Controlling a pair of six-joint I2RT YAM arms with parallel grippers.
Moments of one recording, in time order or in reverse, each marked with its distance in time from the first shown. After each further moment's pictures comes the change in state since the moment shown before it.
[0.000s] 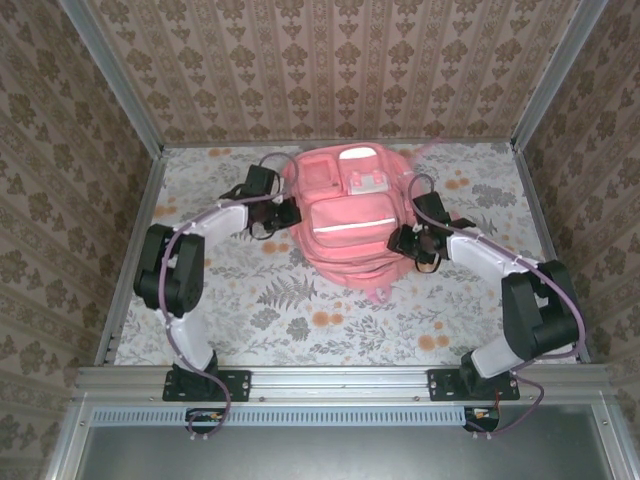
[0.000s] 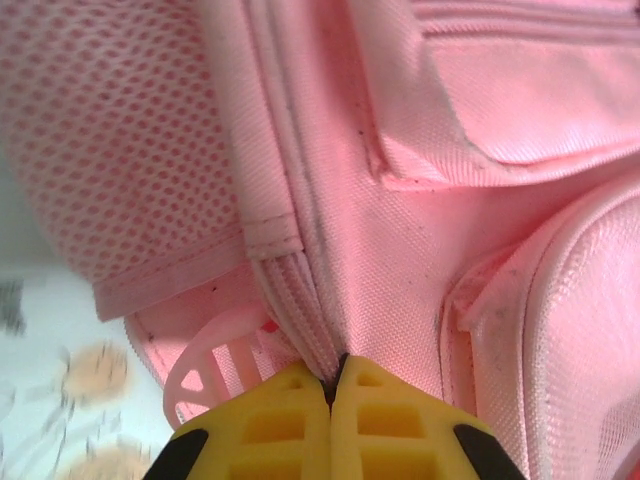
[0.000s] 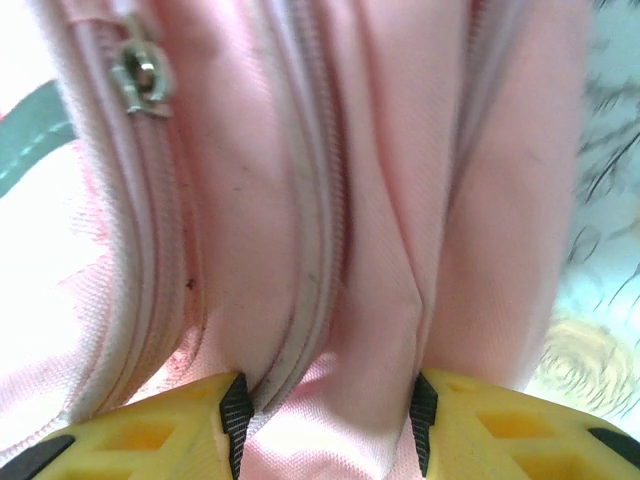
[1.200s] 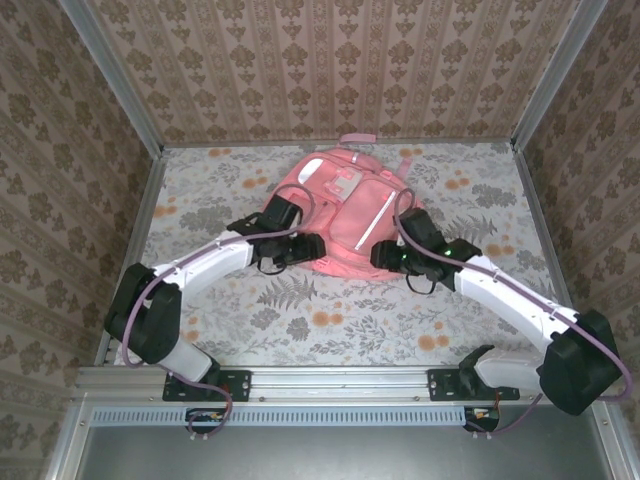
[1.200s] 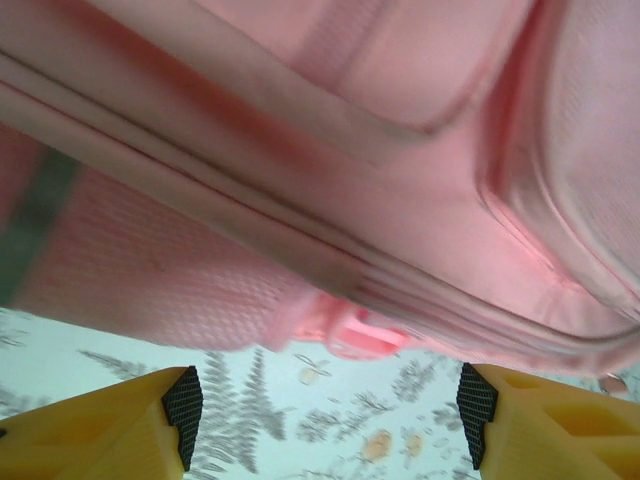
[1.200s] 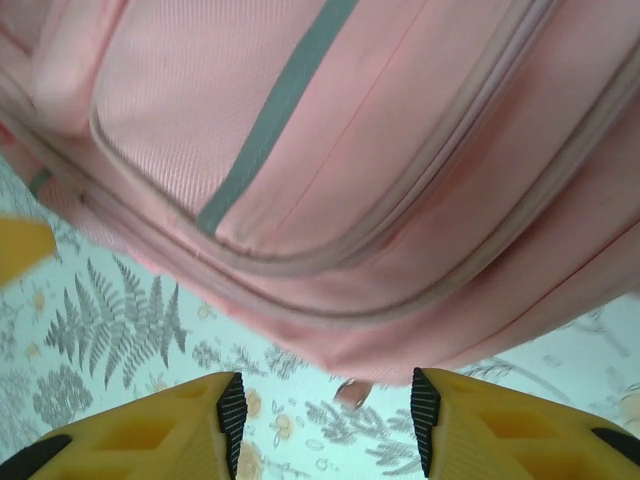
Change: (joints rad) left arm -0.220 -0.277 -0.182 -0.163 -0.149 -0.145; right arm 0.327 -0.315 -0.079 -0.072 0.113 0.019
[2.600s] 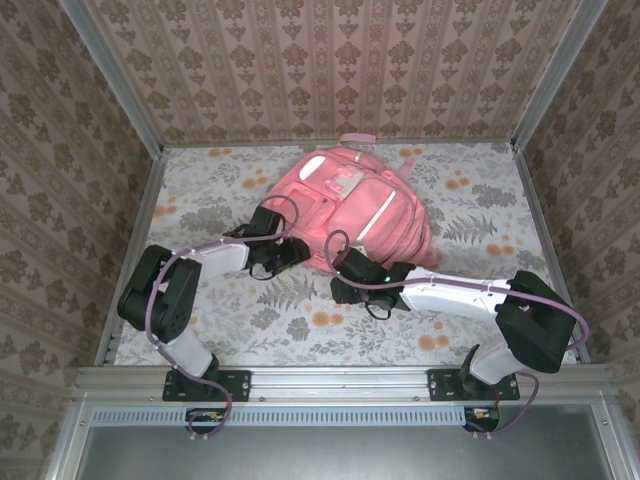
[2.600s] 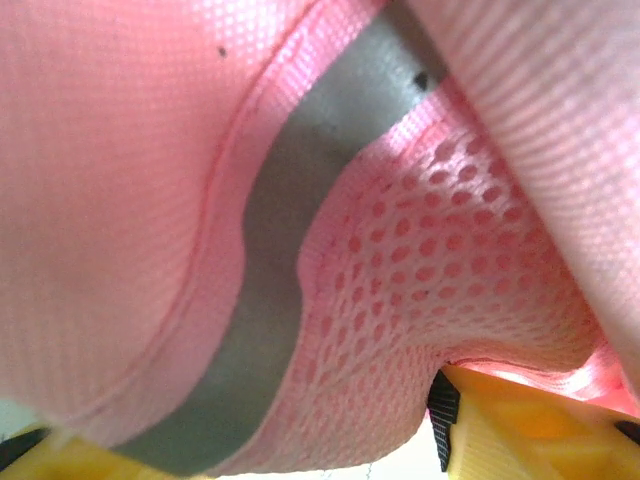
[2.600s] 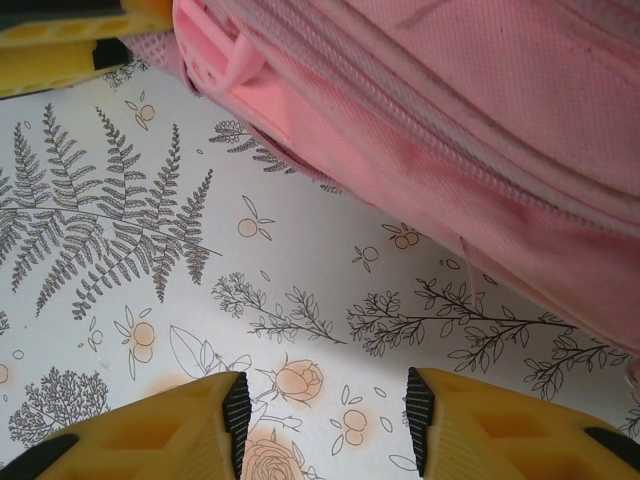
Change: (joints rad) left arm 0.139 0.131 -0.187 0.332 0.108 -0.084; right arm 0.347 0.272 0.021 0.149 0.215 0.004
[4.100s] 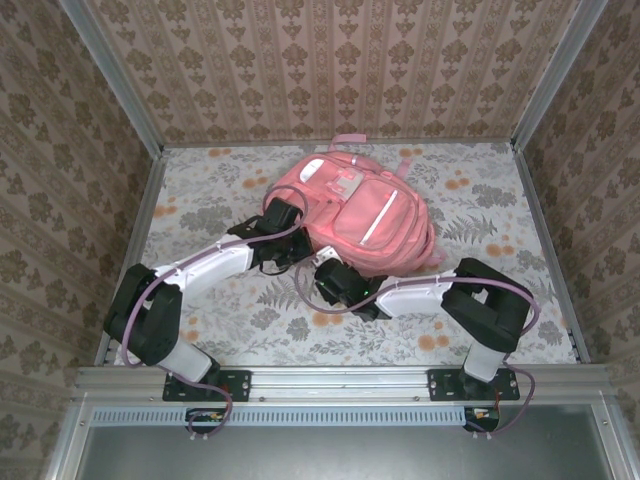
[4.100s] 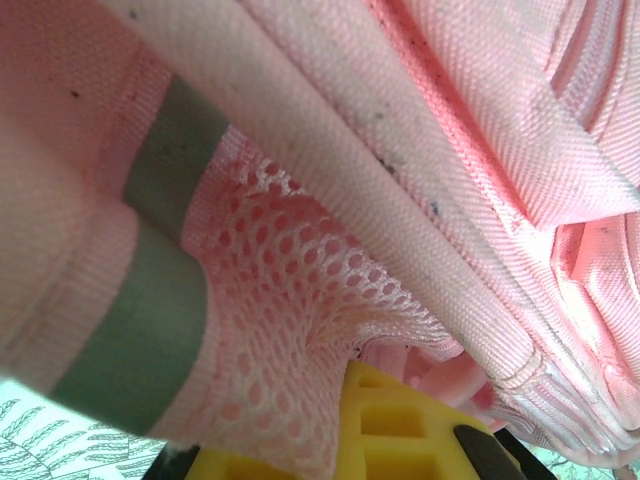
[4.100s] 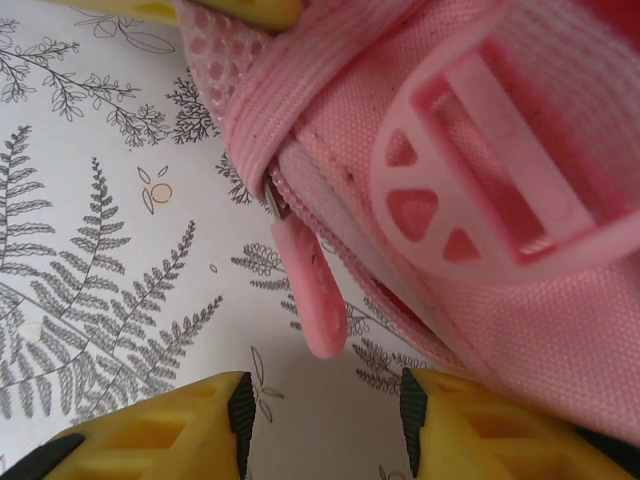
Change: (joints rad) left arm -0.171 -0.143 0.148 -0.238 -0.171 -0.154; right arm 0.053 0.243 -0.036 0.456 0.224 -0.441
